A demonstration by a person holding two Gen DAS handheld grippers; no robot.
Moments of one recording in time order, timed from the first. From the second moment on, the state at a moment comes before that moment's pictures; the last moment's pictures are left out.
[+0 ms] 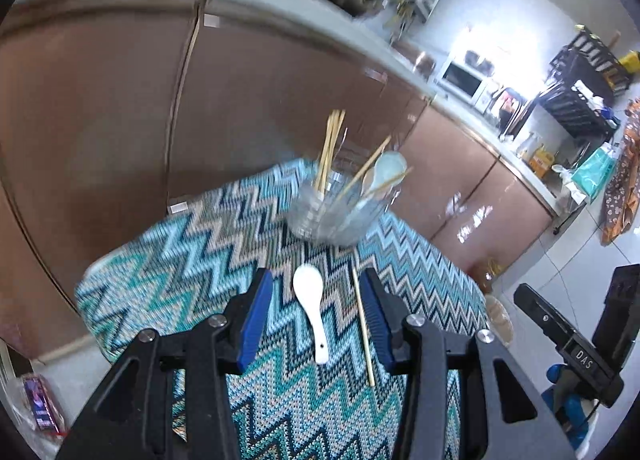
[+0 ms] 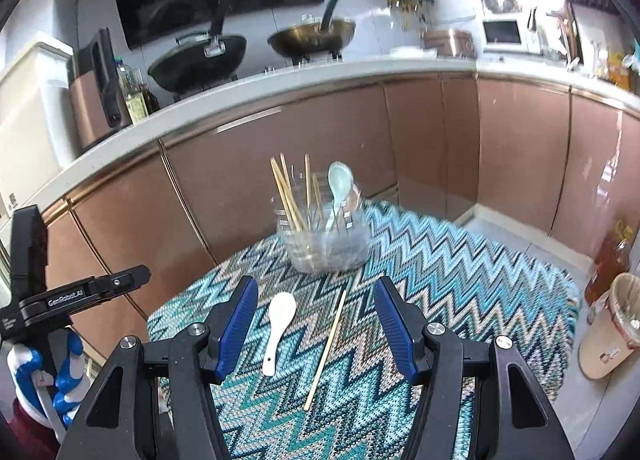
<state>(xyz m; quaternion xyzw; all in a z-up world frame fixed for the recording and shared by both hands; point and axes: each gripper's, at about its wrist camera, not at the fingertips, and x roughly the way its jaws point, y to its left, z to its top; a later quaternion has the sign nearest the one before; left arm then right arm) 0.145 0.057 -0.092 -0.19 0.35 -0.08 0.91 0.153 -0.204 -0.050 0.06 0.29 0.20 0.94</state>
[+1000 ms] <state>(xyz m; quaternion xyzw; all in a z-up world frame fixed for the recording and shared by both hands) 0.331 0.022 -0.216 -0.17 0.55 -0.19 0.79 0.356 -0.142 -0.190 0.01 0.56 0.23 0.80</state>
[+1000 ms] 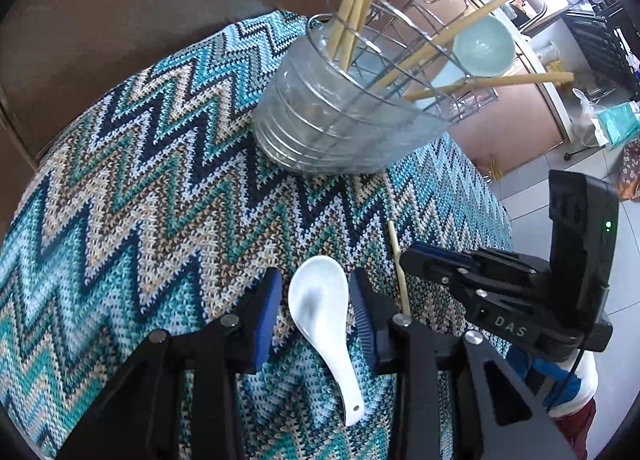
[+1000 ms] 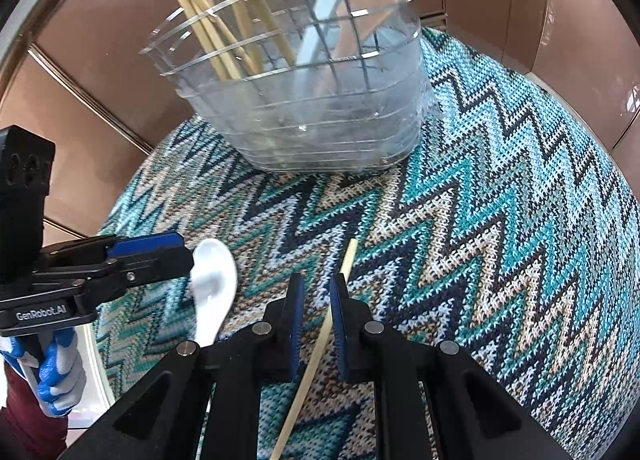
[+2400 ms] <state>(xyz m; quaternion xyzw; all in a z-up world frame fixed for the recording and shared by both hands) 0.323 -0.013 -0.216 -0.11 0.54 -0.16 0.82 0.342 -0.142 -0.180 -0.01 0.56 0.23 0.80</state>
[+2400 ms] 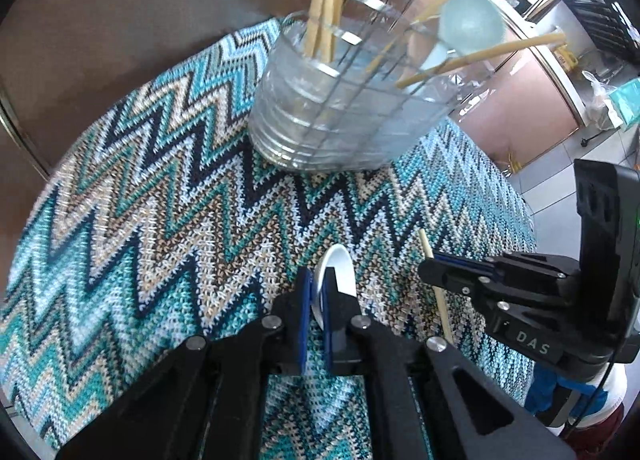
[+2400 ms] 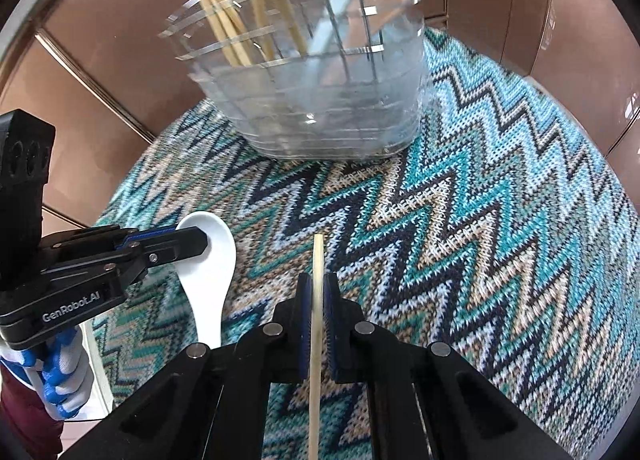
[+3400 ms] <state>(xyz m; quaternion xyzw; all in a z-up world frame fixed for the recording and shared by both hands) 0.188 0.020 -0.094 -0.12 0.41 -0.15 0.89 0.195 -0.163 -0.057 0.03 0.42 0.24 0.88</state>
